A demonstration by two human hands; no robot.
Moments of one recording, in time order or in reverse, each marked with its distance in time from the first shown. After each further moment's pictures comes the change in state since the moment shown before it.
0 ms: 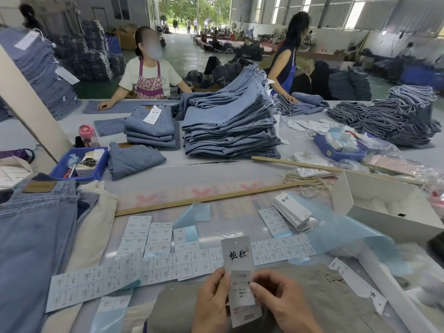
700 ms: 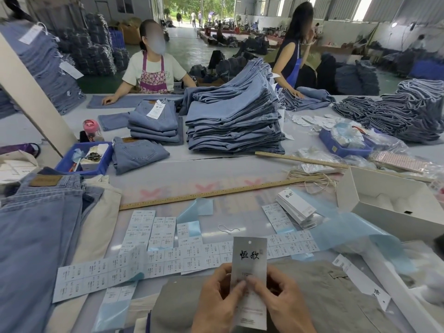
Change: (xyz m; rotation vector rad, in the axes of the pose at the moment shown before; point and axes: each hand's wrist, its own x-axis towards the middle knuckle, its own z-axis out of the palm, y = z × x) left_hand -0.001 -0.007 -0.011 0.210 -0.144 0.146; right_hand -0.009 0.002 0.017 -0.085 0.122 -0.022
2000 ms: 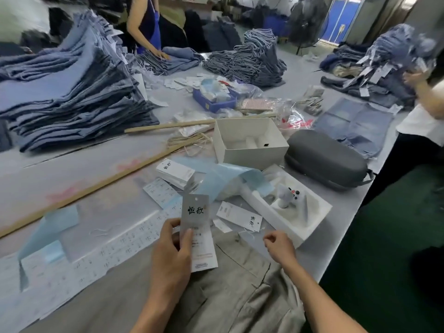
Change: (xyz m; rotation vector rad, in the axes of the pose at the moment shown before) left_hand 0.041 0.001 0.178 0.278 -0.053 0.089; right_hand -0.018 0.168 -0.288 -0.494 0.643 0.478
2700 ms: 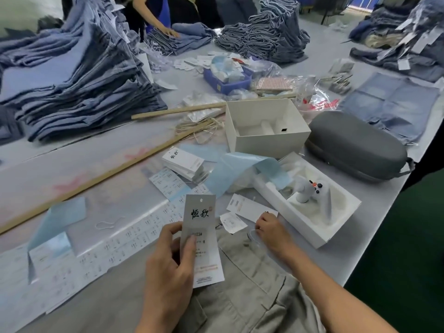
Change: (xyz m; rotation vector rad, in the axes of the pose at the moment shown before) left_hand -0.002 -0.005 0.007 0.093 0.003 0.120; right_hand 0.065 -0.005 0.046 -0.439 -0.181 -0.560
